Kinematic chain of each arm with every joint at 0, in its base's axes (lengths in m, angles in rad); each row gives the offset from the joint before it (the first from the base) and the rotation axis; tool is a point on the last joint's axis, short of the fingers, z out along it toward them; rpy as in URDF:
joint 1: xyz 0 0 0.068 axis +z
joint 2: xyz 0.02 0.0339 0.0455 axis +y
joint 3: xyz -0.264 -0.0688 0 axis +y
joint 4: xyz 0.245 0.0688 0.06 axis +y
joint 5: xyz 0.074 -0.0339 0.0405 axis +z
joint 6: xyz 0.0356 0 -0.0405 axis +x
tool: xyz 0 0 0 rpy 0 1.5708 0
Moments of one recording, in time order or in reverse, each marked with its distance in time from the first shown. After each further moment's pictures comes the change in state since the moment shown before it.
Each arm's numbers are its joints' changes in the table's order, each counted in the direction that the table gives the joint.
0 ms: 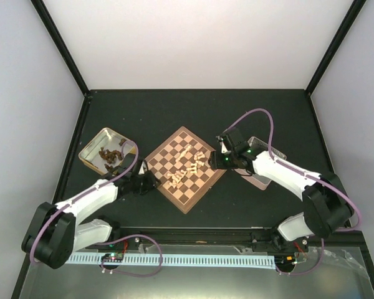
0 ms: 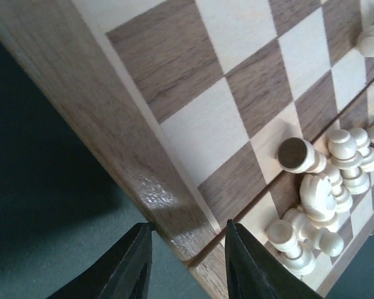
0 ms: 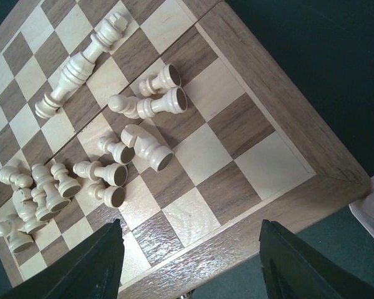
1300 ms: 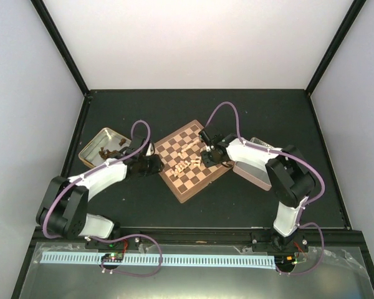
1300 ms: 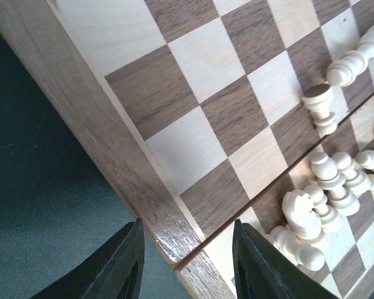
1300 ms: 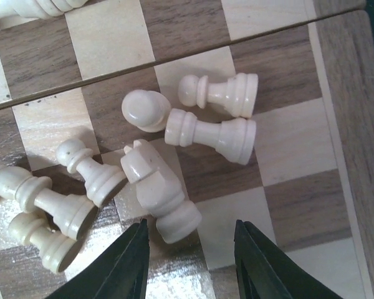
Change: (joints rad) left arm 0.015 0.272 -0.264 -0.002 0.111 0.237; right arm 0.063 0.364 -0.249 0.077 -0.202 -0.232
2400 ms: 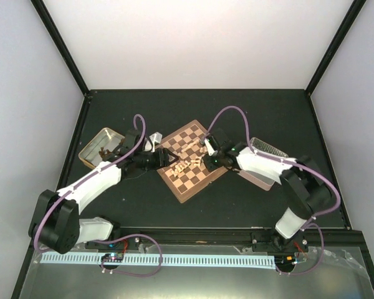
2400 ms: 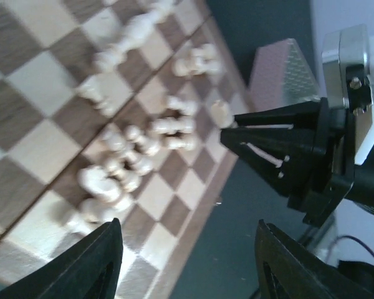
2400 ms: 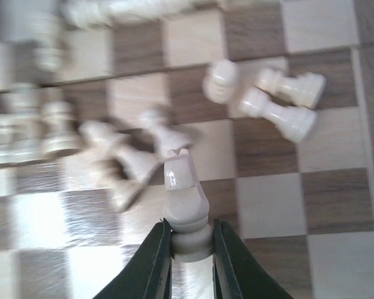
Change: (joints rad) left arm 0.000 -0.125 -0.017 -0.085 -0.336 -0.009; right arm 0.000 -0.101 0.138 -0.145 0.071 -0.119
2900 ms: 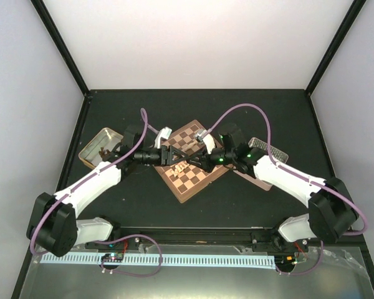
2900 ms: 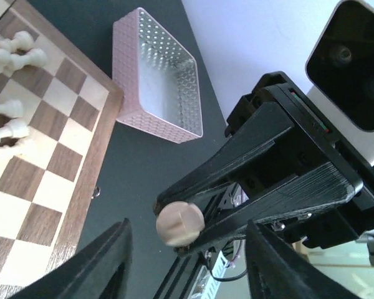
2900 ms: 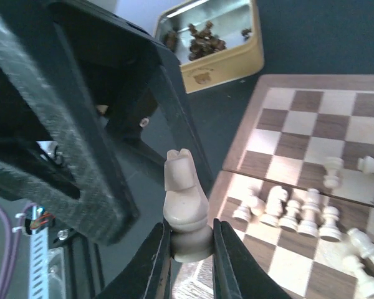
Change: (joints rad) left arm -0.040 -0.030 -0.036 -0.181 -0.339 -0.027; right arm 0.000 -0.306 0.122 -0.272 0.613 -0.016
